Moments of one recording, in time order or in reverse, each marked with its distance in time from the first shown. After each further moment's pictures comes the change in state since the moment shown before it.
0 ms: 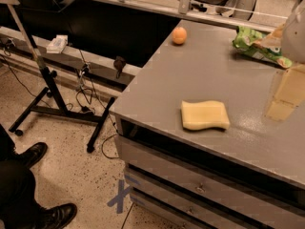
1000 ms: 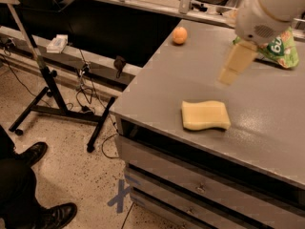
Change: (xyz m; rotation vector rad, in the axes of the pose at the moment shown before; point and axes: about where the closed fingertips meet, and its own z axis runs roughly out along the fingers) arm -0.058 -0.089 0.048 0.101 -0.141 -0.015
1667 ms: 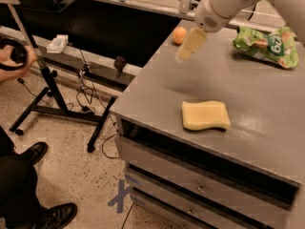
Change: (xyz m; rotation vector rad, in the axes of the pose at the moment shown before) arm -0.066 -0.106 0.102 0.074 -0.150 0.123
